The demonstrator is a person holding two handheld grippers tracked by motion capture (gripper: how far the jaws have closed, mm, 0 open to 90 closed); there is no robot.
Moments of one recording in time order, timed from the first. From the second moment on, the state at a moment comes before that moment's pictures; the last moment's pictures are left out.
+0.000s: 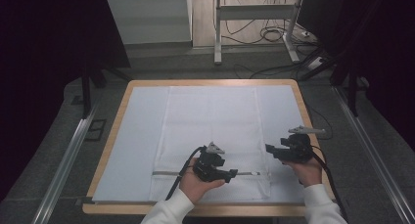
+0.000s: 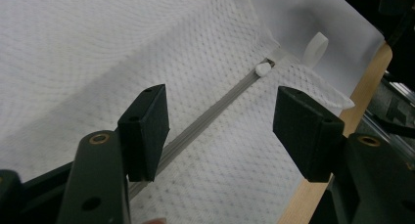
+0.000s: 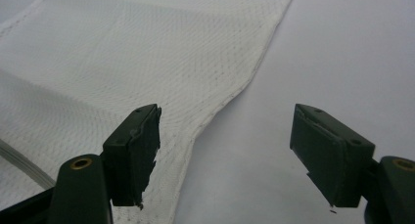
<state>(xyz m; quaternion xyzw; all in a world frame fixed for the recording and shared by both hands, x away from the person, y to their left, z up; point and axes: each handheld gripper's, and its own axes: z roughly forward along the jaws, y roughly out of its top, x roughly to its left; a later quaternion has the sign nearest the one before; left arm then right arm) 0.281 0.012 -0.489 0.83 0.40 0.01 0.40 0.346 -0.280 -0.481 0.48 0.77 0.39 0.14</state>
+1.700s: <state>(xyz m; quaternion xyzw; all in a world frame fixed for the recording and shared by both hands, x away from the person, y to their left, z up) 0.298 -0.041 -0.505 0.83 0.40 -0.05 0.38 0.346 -0.279 -0.484 0.48 0.78 0.37 0.16</state>
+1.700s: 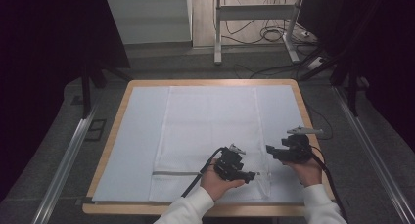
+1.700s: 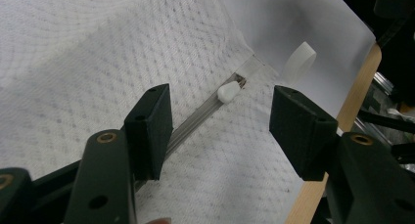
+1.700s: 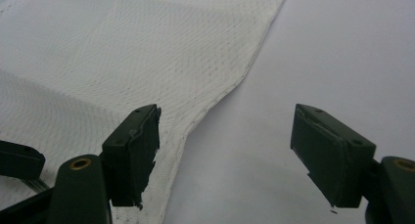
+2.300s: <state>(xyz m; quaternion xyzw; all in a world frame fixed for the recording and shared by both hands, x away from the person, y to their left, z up) 0.302 -0.053 -0.512 0.83 0.40 -0.06 0.38 0.347 -0.279 -0.484 0.48 0.78 0.37 0.16</state>
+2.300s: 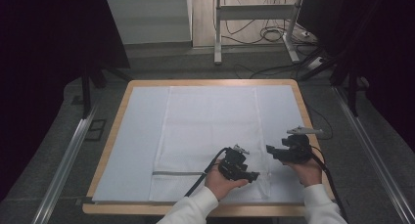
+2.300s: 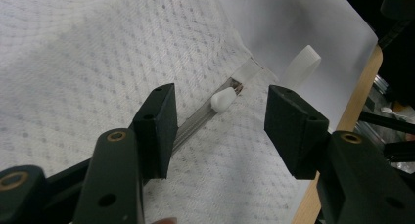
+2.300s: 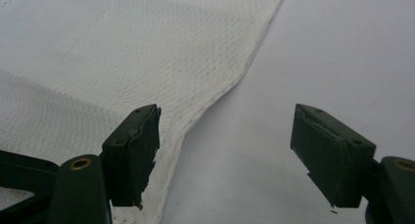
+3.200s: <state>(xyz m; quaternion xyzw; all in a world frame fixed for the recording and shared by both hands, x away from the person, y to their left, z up) 0.302 -0.064 -0.516 0.84 0.39 -0.08 0.38 0.347 -0.279 -0.485 0.48 0.78 0.37 0.16</state>
